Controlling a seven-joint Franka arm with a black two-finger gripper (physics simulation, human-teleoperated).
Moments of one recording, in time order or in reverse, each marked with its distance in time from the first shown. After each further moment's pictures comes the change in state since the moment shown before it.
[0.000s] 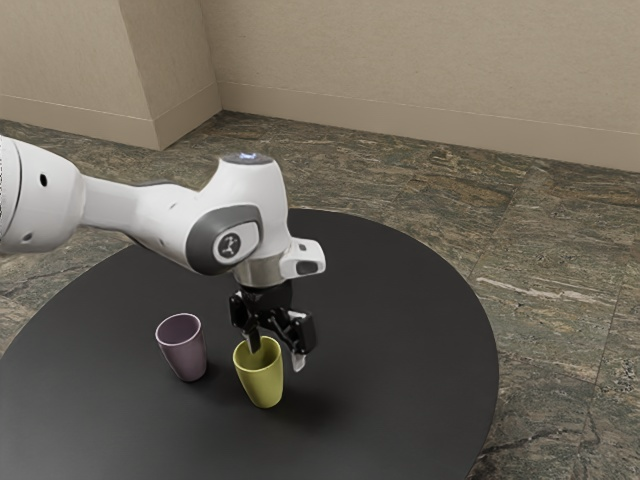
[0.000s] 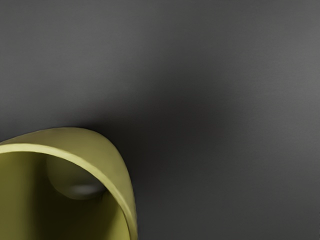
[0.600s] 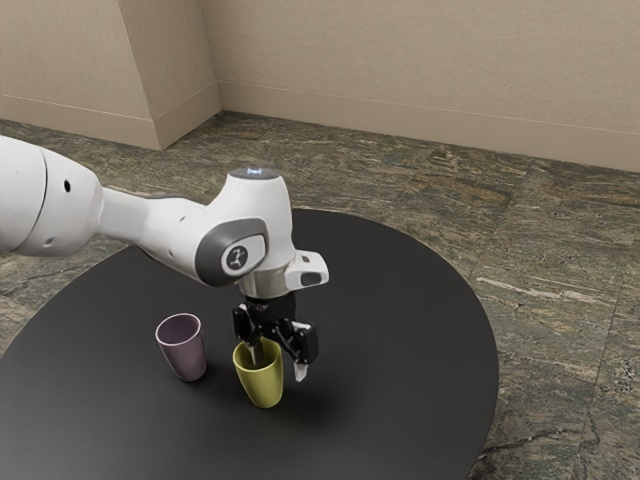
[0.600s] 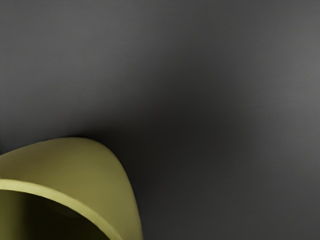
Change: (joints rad) arm 0.008 0.064 0.001 0.007 0.001 0.036 -0.031
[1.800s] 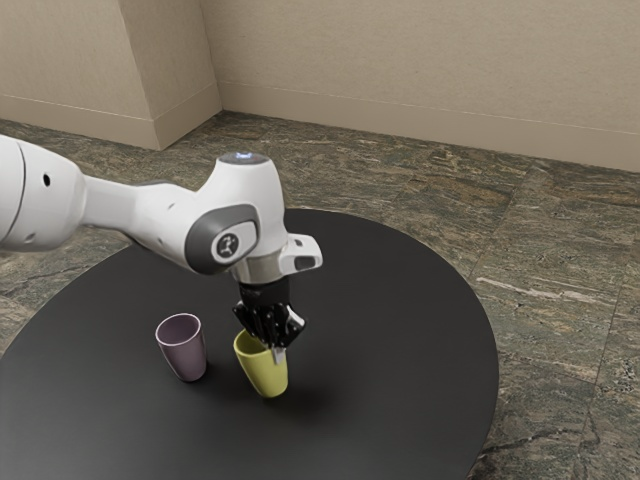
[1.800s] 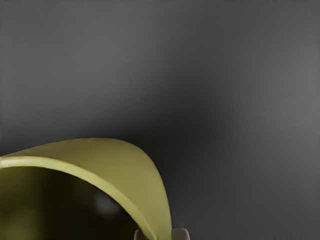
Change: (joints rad) arm 0.002 -0.053 0.011 -0.003 0.019 -0.003 -0.024
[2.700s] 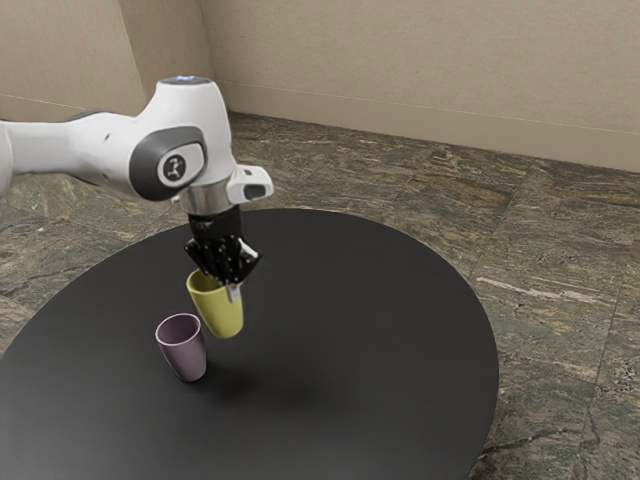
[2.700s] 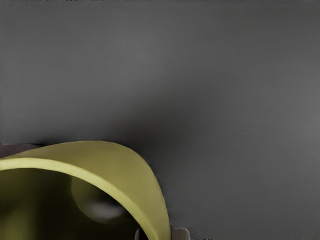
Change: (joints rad) arm 0.075 -0.147 0.058 0.086 0.024 -0.211 0.039
